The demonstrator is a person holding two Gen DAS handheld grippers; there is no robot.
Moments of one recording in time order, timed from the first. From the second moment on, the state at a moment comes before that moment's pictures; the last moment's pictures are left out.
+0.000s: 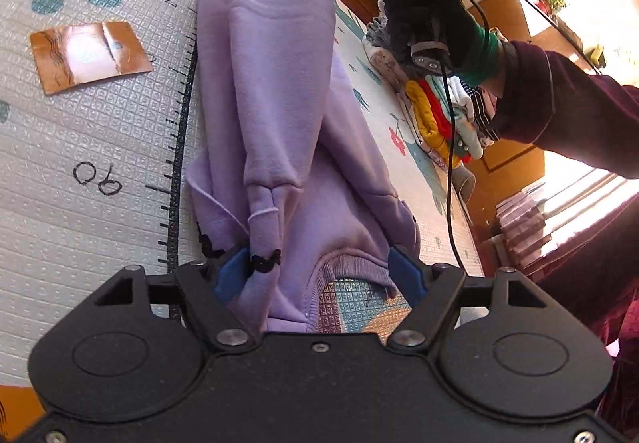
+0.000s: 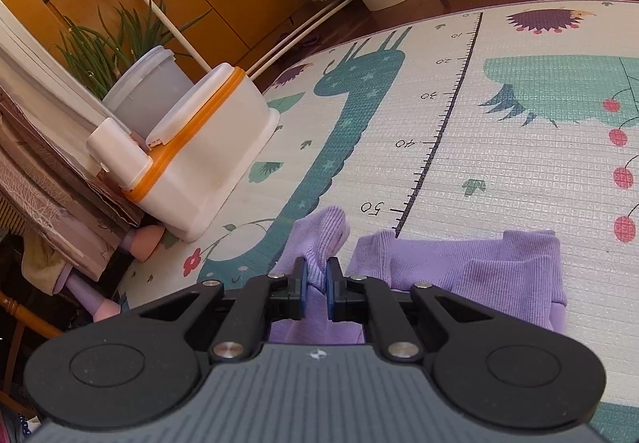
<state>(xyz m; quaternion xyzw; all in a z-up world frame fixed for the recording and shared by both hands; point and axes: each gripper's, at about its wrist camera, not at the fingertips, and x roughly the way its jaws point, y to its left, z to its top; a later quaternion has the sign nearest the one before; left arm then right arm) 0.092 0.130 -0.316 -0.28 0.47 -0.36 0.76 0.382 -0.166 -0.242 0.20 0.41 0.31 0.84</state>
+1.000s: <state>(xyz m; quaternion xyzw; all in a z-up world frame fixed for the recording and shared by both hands) 0.085 0.101 -0.270 -0.19 0.47 -0.32 0.80 0.210 -0.112 -0.248 -0.18 0.38 0.43 0.80</state>
